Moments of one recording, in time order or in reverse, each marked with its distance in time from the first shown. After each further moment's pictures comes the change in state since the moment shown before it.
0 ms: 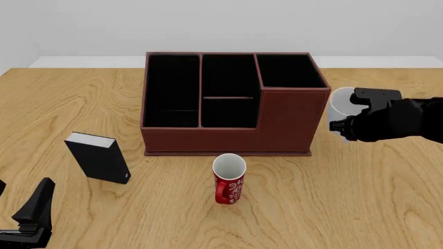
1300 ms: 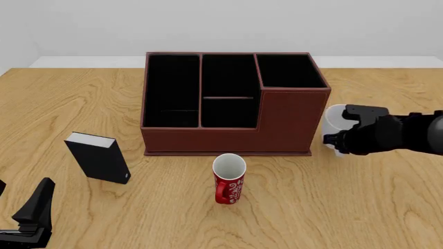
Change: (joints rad) left arm 0.000 0.000 0.000 0.000 0.000; right arm -0.007 0.125 0.048 -0.114 0.018
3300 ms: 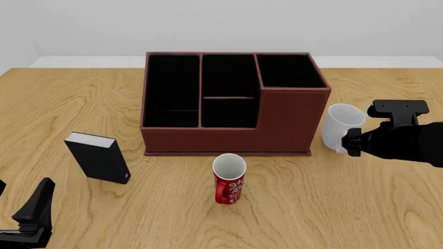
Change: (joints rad) left arm 0.000 0.000 0.000 0.000 0.000; right arm 0.000 -0.393 0.155 0.116 -0.070
